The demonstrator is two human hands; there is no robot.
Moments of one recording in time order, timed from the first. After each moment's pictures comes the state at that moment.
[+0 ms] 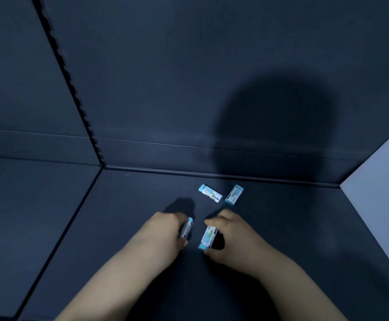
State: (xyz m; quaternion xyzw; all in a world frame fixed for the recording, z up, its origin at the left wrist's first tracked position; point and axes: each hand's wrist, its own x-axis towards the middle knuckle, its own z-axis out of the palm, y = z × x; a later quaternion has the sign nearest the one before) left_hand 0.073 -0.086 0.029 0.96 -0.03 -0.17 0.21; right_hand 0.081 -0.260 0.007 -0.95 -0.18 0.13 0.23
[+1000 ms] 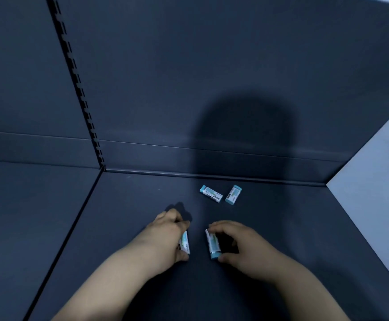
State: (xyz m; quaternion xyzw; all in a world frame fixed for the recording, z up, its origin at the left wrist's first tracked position) left_hand 0.071 -0.062 0.014 0.95 -0.20 -0.15 0.16; right_hand 0.064 -0.271 0.006 -0.92 -0.20 0.14 0.30
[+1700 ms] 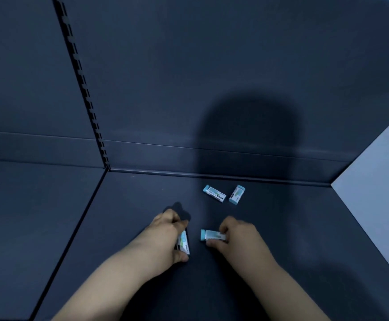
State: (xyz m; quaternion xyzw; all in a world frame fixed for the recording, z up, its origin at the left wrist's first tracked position) left_hand 0.066 -0.053 0.010 0.95 -0.19 -0.12 0.21; right_hand 0.059 -0.241 0.003 -0.97 -0.02 0.05 0.22
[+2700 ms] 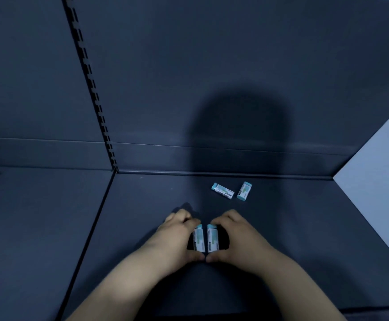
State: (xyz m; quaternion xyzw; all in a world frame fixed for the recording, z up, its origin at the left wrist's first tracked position) left_hand 0.069 -0.044 -0.005 0.94 -0.22 -0.10 0.23; right_hand 0.061 -0.224 0.004 -0.95 -0.13 0.12 0.24
